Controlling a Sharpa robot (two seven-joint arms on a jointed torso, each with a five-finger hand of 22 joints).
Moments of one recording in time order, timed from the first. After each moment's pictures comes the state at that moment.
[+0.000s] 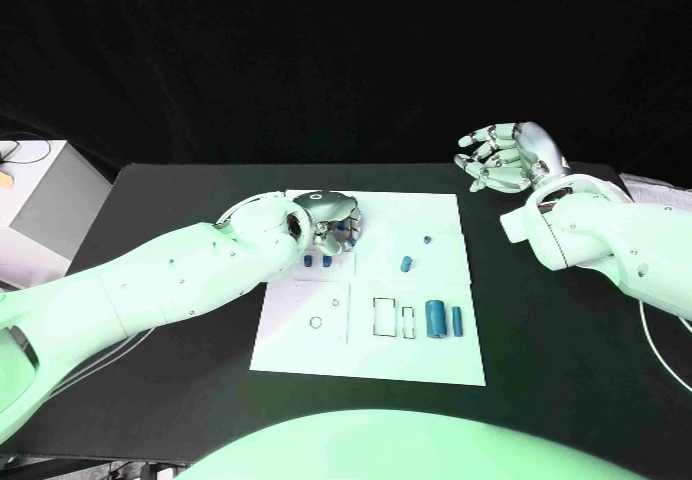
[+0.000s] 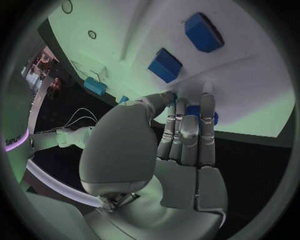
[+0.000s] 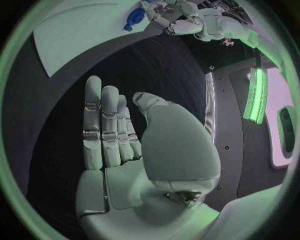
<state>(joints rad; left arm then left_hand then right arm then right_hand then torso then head) 0.95 -0.64 0.22 1.35 -1.76 -0.07 -0.09 1.43 -0.22 0.65 0.08 0.14 0.90 0.13 0.51 0.26 0.92 0.07 0.70 0.13 1.27 0.01 1.38 0.93 0.17 0.96 0.12 1.11 0.66 1.25 -0.78 -0.10 1.38 -0.72 -0.66 0.20 1.37 -0.21 0.42 0.25 0.30 0.83 0.16 0.31 0.32 1.03 0.08 0.64 0.63 1.35 0.00 0.59 0.80 0.17 1.33 0.09 0.25 0.63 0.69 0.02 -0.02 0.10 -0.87</state>
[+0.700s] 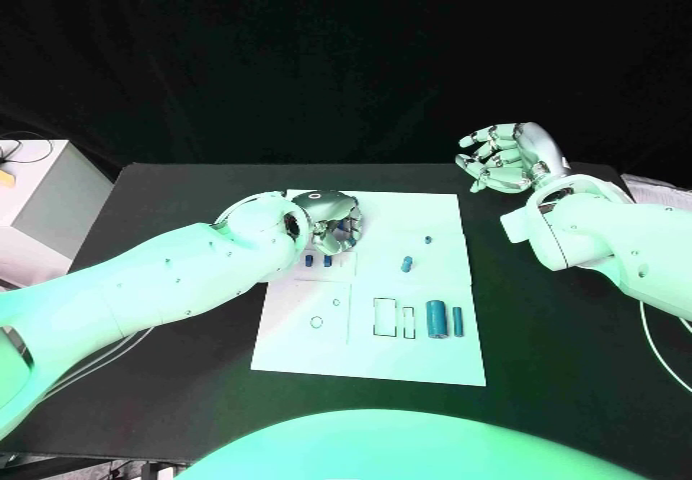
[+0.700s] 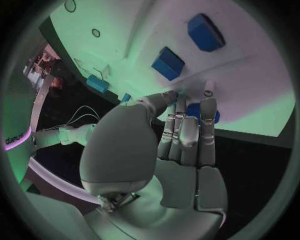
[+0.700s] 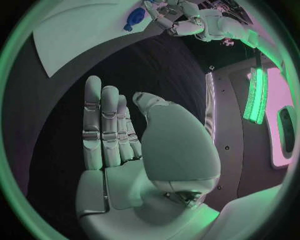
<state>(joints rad) 0.95 -0.66 0.22 1.37 -1.73 -0.10 -0.06 1.43 -0.20 0.67 0.04 0.13 0.97 0.14 0.44 0.28 1.03 0.07 0.55 0.11 1.32 0.00 1.41 0.99 0.17 1.00 0.11 1.18 0.74 1.25 -0.78 -0.10 1.37 -0.72 -0.66 0.20 1.37 -0.21 0.42 0.25 0.30 0.83 0.16 0.32 0.32 1.03 0.08 0.64 0.63 1.35 0.00 0.59 0.80 0.17 1.33 0.10 0.25 0.63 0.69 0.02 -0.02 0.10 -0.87</state>
